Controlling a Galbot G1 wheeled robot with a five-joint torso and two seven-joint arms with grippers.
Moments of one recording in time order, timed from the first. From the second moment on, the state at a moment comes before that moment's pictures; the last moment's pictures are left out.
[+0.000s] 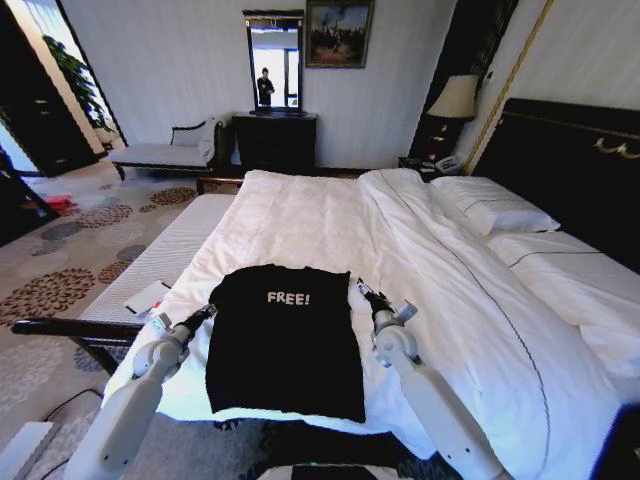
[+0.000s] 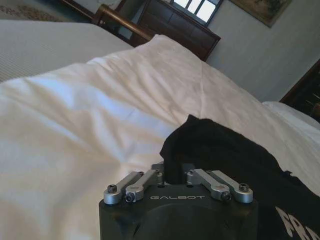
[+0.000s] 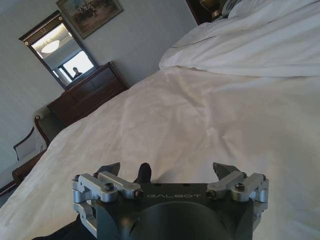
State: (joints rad) left arm 1.09 -1.01 -0.53 -1.50 -1.06 0.31 0.01; right arm -1.00 1.19 0.20 1.73 1.03 -0.05 0.55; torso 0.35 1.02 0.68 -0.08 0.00
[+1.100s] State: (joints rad) left arm 0.66 -1.04 -0.17 -1.27 -1.02 0.32 -0.03; right arm -0.97 1.22 0.20 1.68 1.03 -0.05 0.55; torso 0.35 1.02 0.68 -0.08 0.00
